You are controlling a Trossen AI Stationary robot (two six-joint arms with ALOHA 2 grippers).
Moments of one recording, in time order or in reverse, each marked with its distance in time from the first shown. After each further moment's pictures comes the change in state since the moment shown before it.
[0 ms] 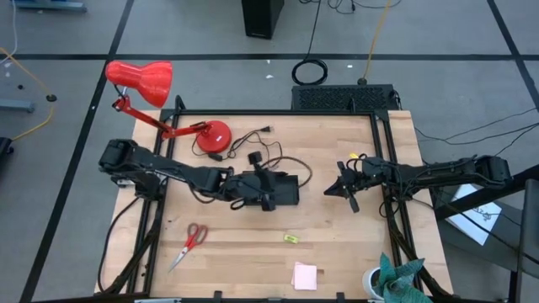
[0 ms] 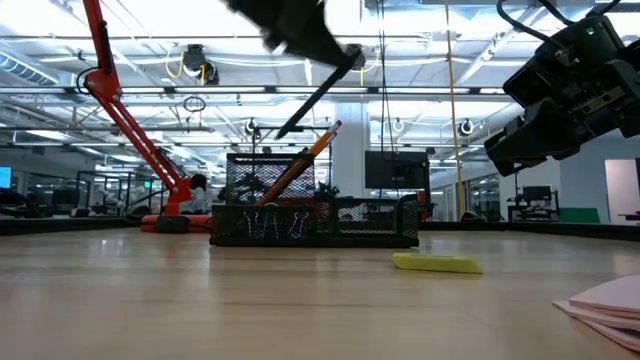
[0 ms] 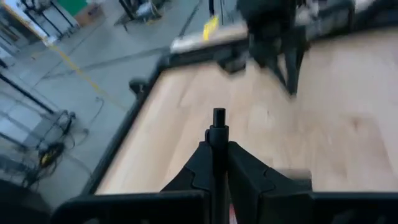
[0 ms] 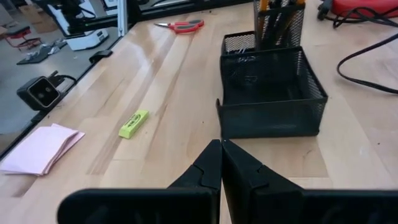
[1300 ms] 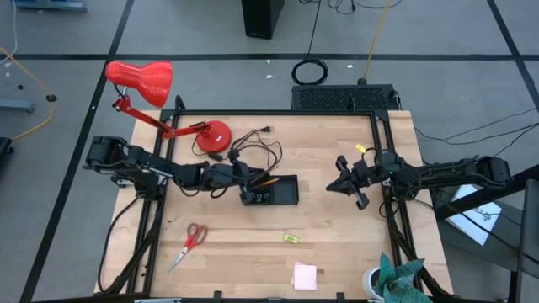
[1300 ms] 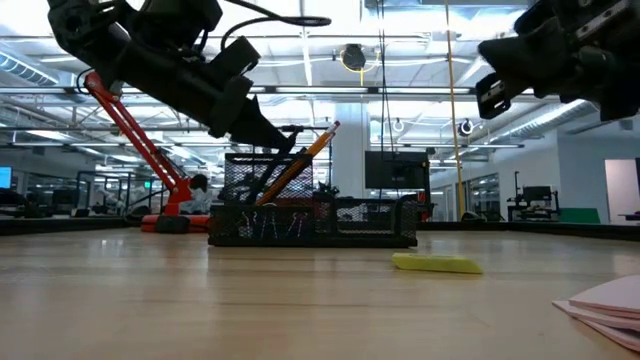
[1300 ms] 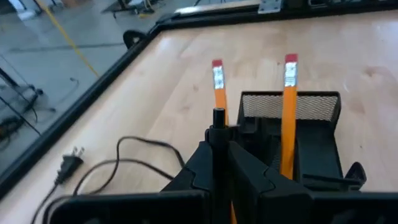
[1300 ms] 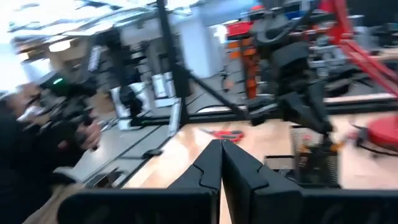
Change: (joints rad) left arm 0.152 -0.144 -0.594 0.523 0.208 -0.088; right arm 0.000 -0.024 0.000 0.448 -0.100 0.143
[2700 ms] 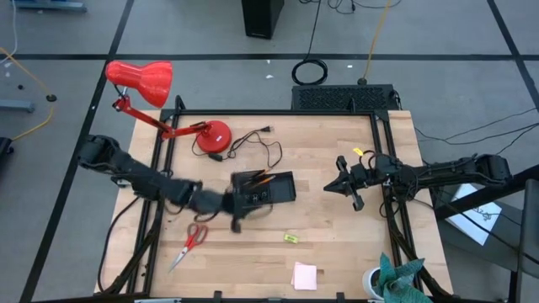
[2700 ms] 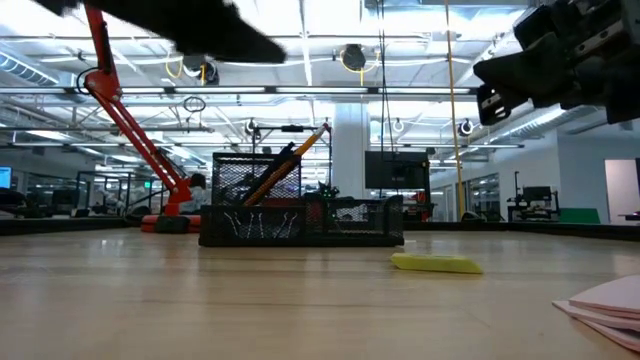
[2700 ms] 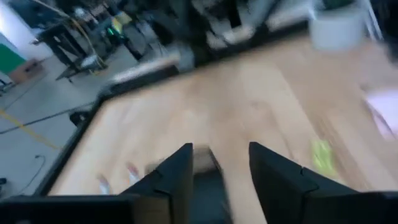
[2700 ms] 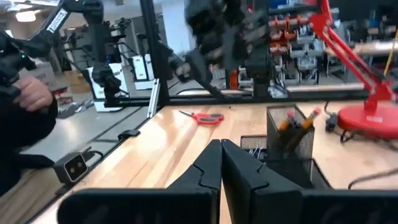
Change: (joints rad) left arm -0.314 -0.094 0.134 -0.166 -0.076 0.168; right arm 0.039 0.006 0.000 -0.085 0.092 -0.118
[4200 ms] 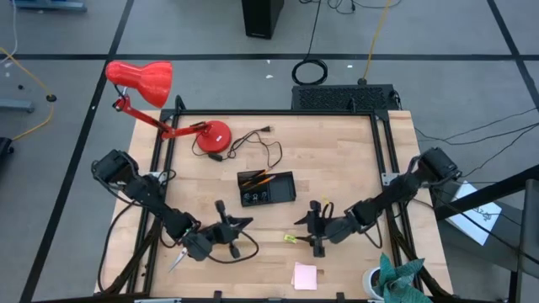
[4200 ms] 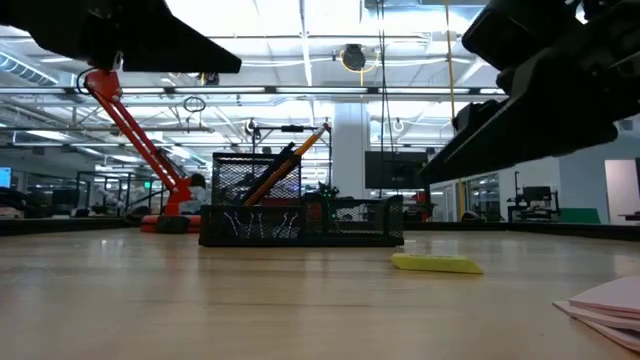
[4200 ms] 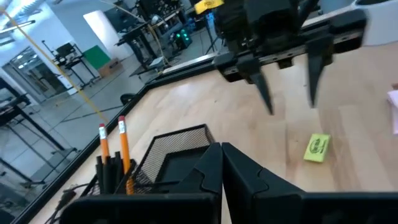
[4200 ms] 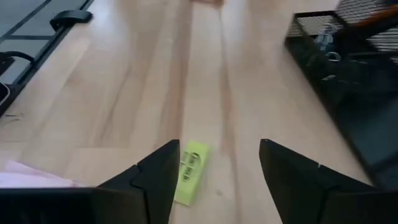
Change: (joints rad) left arm -0.348 0.278 -0.014 0.263 -0.614 -0.150; right arm 0.641 0.902 0.533 -0.231 0.783 0.206
